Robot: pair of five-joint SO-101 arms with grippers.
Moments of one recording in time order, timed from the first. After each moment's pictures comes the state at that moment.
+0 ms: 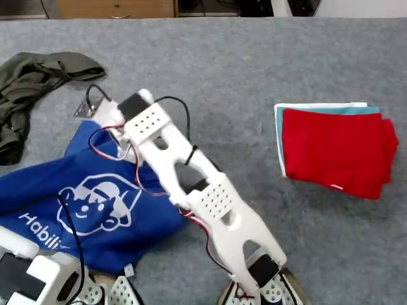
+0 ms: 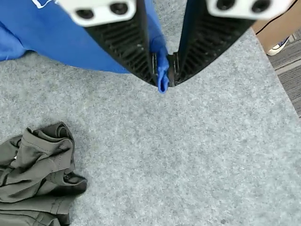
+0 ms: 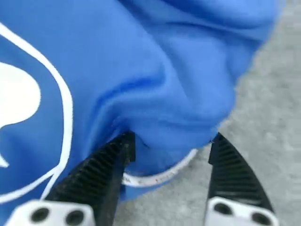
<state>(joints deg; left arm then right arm) -70.1 -11.9 -10.7 94.5 -8.4 -45.6 59.6 -61.1 97.7 19.1</state>
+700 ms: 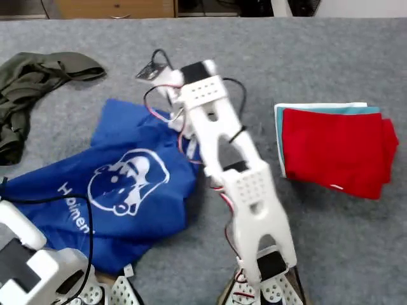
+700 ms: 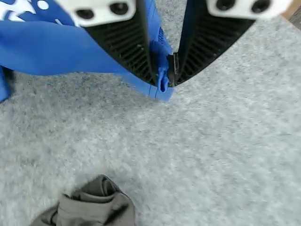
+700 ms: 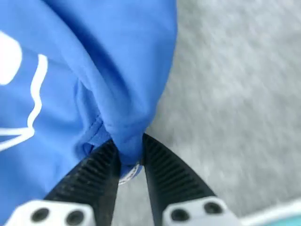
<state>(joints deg) -53.6 -8.4 2.4 89.2 -8.5 -25.5 46.3 -50.0 101.3 24.4</state>
